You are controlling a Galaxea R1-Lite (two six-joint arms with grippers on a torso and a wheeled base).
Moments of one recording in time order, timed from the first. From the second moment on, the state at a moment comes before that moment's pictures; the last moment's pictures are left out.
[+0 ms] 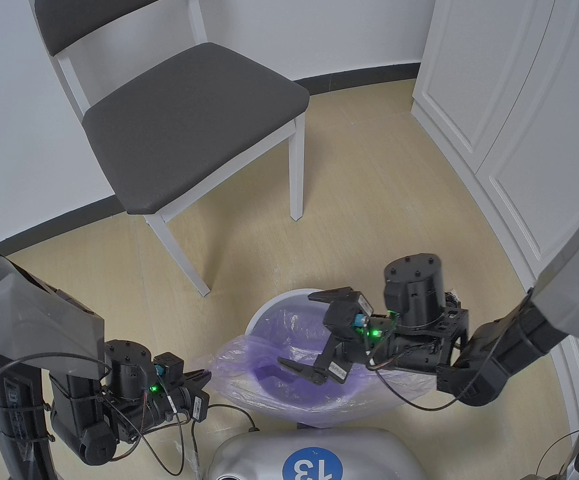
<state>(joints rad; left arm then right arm) -0.44 2.22 -0.13 -1.55 -0.04 0.07 0.74 2.09 -0.86 -0.84 0.17 -0.48</state>
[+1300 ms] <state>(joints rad) -0.43 2.22 -0.02 -1.55 -0.10 0.08 0.70 2.42 -1.10 -0.78 0.17 -0.60</state>
